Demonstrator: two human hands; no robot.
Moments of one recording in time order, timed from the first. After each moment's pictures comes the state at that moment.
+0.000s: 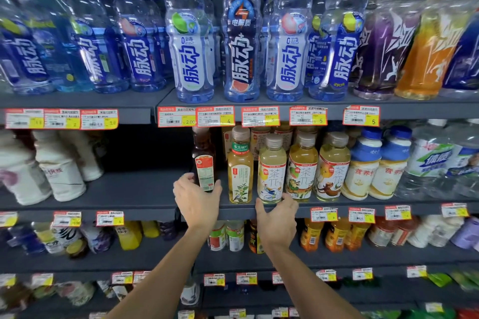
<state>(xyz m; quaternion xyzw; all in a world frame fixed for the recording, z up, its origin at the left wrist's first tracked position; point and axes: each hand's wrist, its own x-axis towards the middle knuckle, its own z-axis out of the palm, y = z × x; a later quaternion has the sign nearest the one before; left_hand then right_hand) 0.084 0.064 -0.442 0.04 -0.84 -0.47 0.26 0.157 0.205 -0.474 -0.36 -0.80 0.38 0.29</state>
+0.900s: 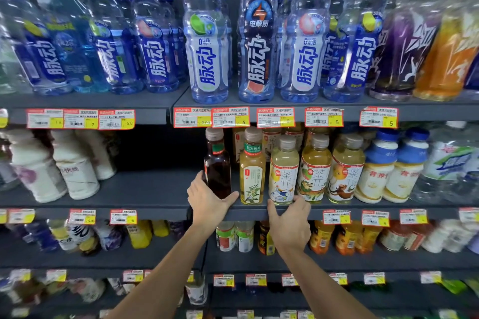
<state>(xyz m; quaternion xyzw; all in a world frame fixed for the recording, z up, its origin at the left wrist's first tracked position) 0.074 0.045 -0.443 -0.03 -0.88 -0.46 0.12 0.157 0.207 -0.478 -0.37 -0.83 0.32 0.27</state>
